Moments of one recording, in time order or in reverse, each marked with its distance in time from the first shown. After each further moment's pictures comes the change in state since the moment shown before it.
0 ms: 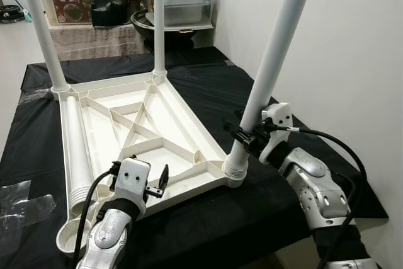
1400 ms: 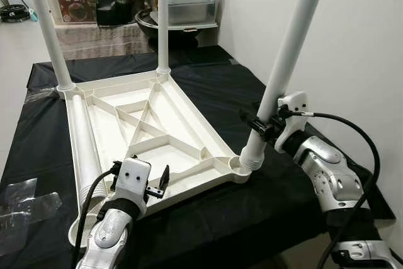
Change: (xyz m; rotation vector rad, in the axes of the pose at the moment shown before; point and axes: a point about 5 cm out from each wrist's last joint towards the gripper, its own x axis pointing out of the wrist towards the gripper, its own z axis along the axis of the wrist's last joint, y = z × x) left arm 0.000 -0.002 0.001 -0.003 0.006 -0.015; right arm -0.006 -0.037 0.014 -0.025 0.007 -0.070
